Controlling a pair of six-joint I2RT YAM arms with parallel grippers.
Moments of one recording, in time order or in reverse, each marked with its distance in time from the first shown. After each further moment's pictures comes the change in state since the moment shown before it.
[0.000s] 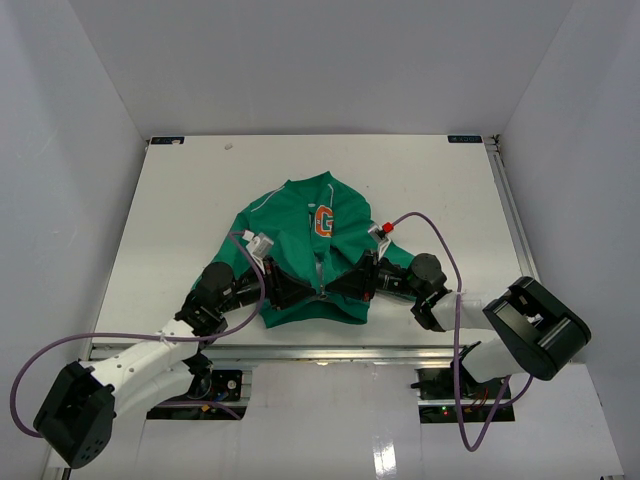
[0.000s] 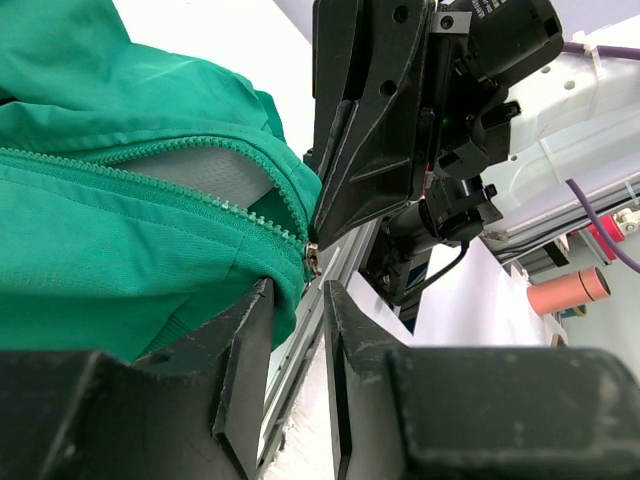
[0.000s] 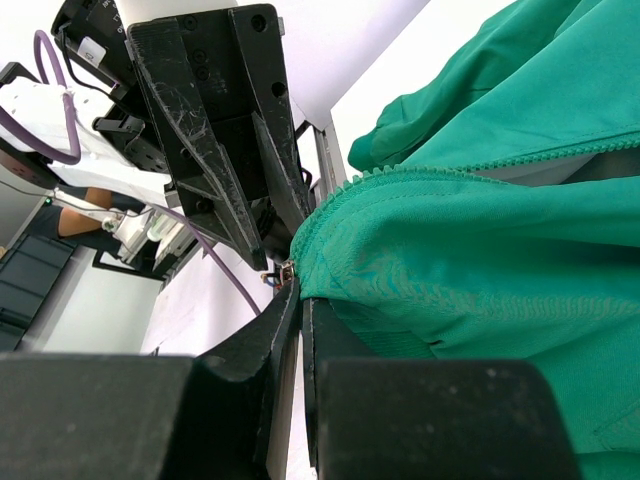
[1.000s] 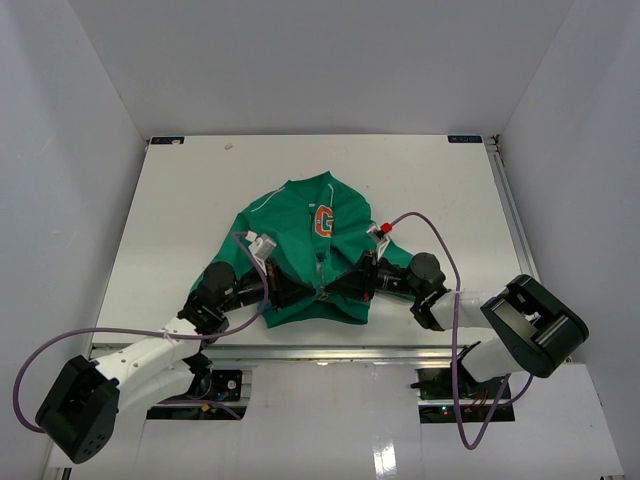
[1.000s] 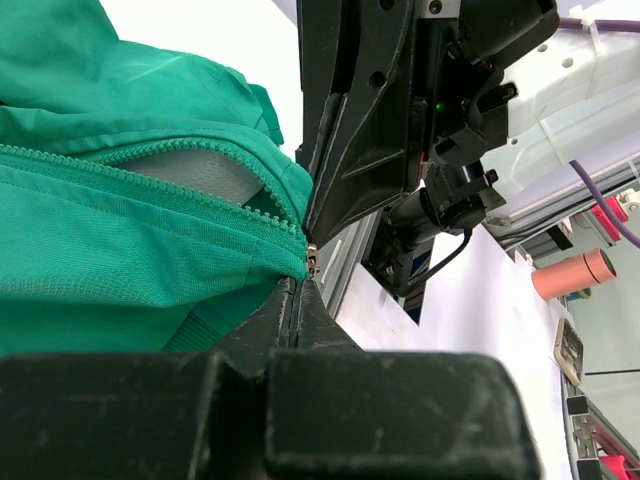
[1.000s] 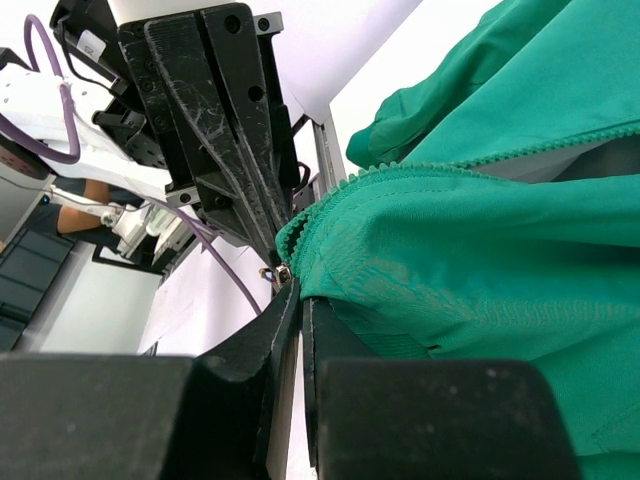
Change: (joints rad) left arm 0.001 0.044 -0.006 0.054 0.037 0.024; right arm -0.001 0.018 0.003 0.003 -0.012 -0.004
